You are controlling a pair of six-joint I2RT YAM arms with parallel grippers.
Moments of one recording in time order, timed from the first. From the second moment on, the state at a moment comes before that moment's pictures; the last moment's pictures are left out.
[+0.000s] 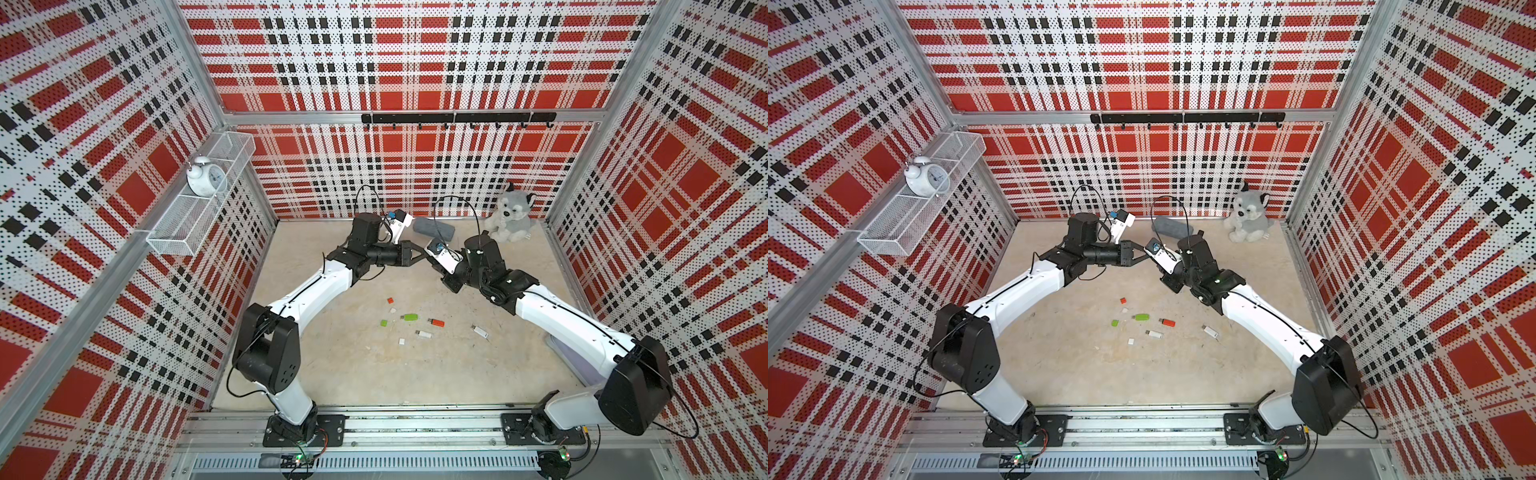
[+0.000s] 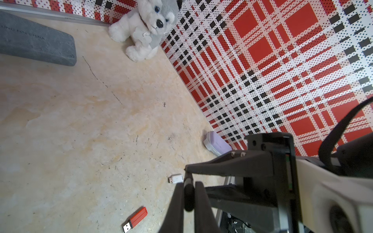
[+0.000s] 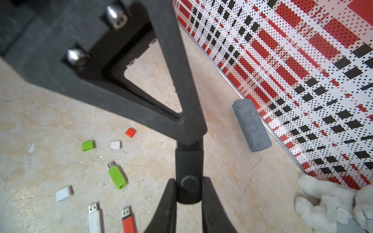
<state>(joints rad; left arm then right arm) -0.46 1.68 1.36 -0.13 0.79 -0.49 0.60 1.42 1.16 -0.26 -0.09 -0.44</state>
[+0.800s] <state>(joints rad) -0.46 1.70 1.41 -0.21 0.80 -0.42 0.60 1.42 1.14 -0.24 -0.08 -0.46</state>
